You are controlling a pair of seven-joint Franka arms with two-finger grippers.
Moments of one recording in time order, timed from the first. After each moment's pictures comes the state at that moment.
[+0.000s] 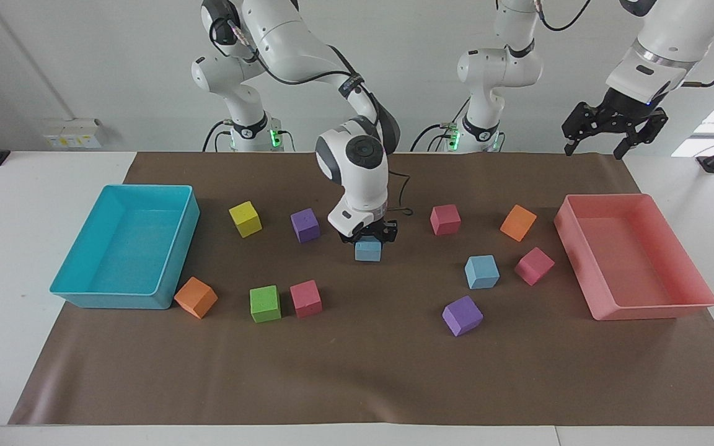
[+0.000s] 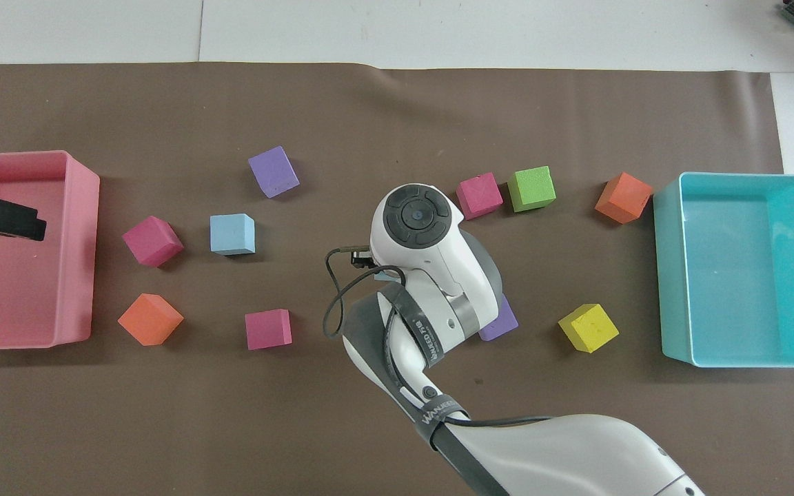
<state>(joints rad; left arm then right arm) -0.10 -0.01 0.03 -1.47 -0.02 1.47 0.08 0.66 0.49 -0.07 -1.64 0.10 2.16 0.56</state>
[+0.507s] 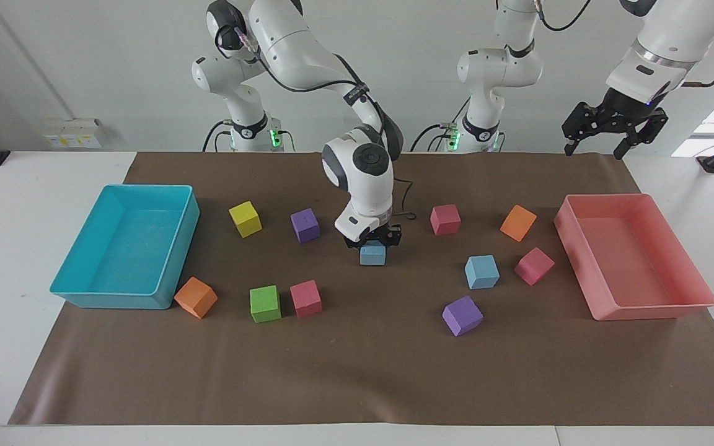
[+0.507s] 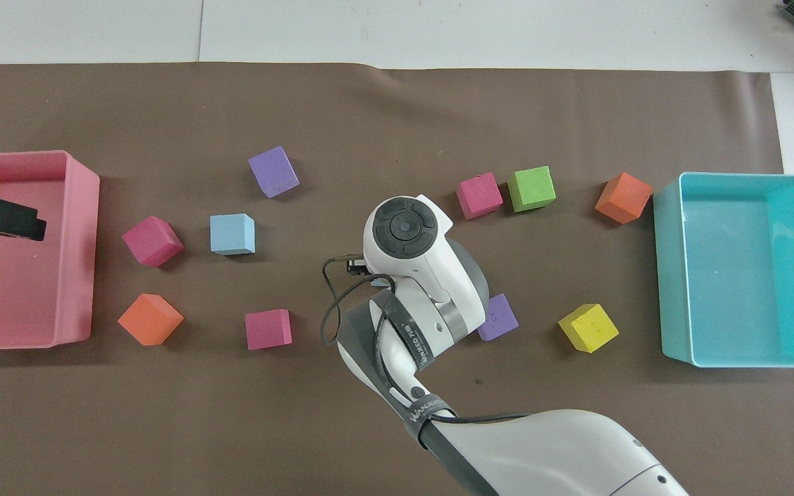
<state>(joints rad) -0.10 -0.01 0.03 -1.47 -0.02 1.47 0.08 0.67 0.51 -0.07 -1.66 0.10 2.18 0.54</state>
